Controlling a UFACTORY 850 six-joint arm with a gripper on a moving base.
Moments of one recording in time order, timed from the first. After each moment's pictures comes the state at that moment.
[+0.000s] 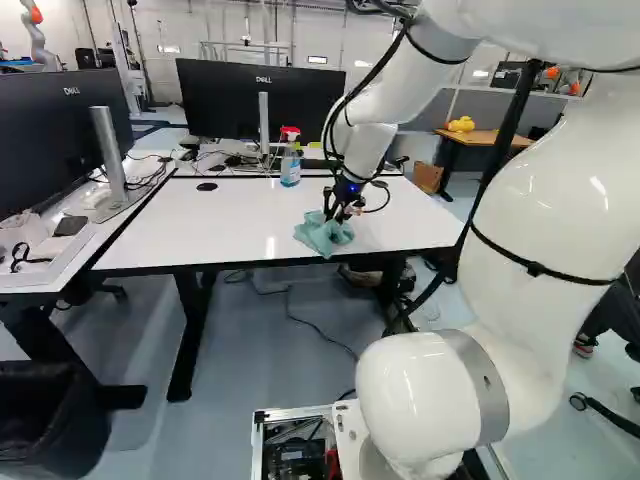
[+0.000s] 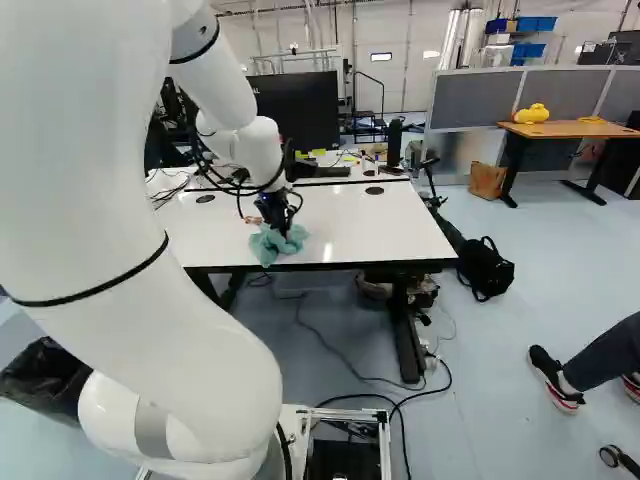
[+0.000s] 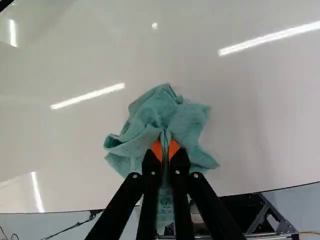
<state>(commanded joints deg) 0.0 -3.2 -45.5 17.6 -22.5 0.0</state>
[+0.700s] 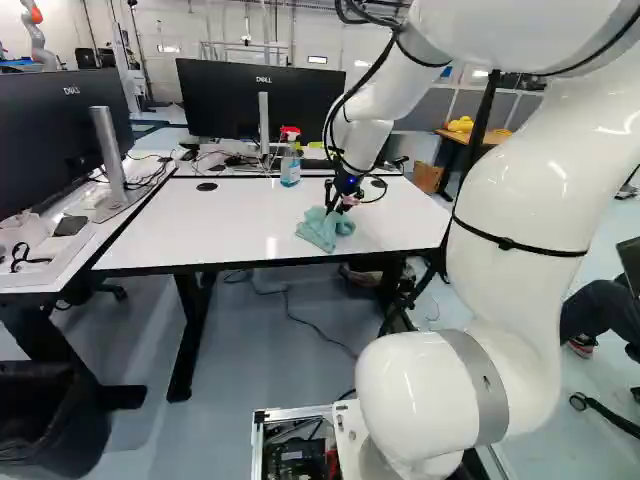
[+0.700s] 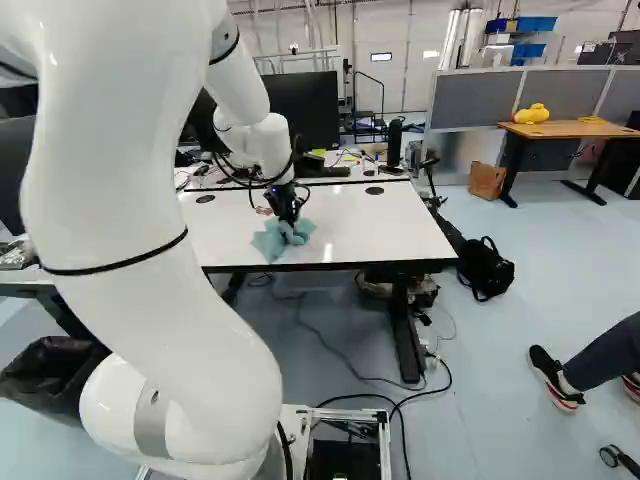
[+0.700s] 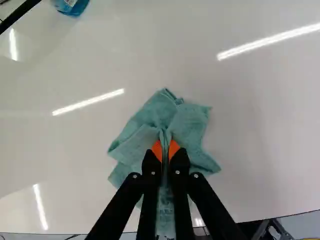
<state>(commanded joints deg) 0.5 -10.5 -53.6 17.6 -22.5 0.0</state>
